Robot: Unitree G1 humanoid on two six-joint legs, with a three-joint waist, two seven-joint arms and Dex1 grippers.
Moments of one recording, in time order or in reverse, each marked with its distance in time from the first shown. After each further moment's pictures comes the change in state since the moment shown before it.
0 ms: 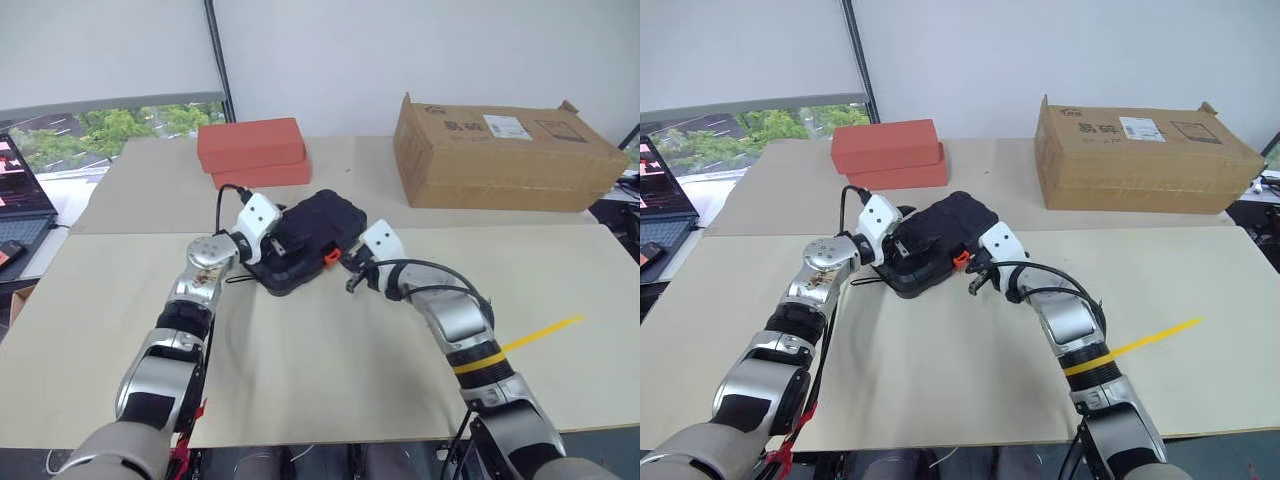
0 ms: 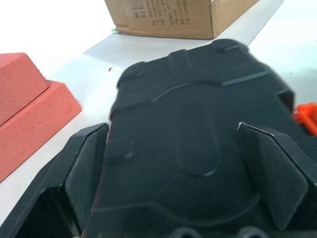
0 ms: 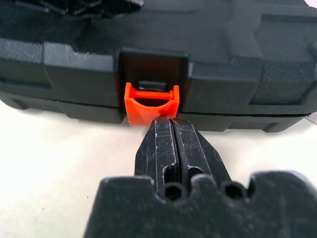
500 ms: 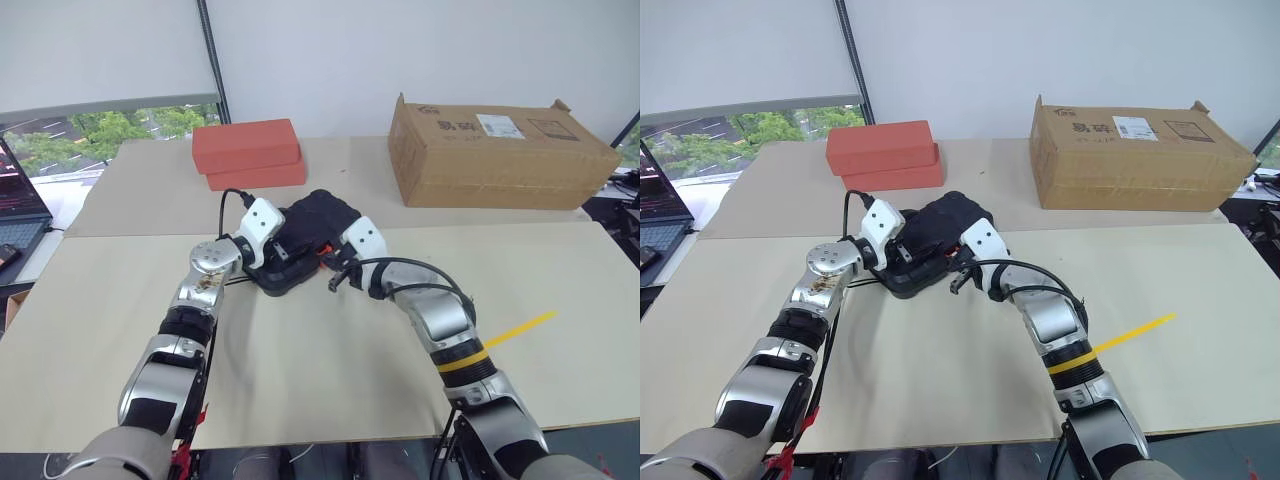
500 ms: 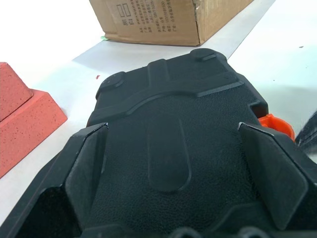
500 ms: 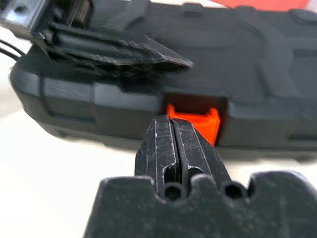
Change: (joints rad) left arm 0.027 -0.014 0.000 -0.035 0.000 0.002 0.000; right arm -0.015 0.063 0.013 -0.009 0.000 -0.006 0.012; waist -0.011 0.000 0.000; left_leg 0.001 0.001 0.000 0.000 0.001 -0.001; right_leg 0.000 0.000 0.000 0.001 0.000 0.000
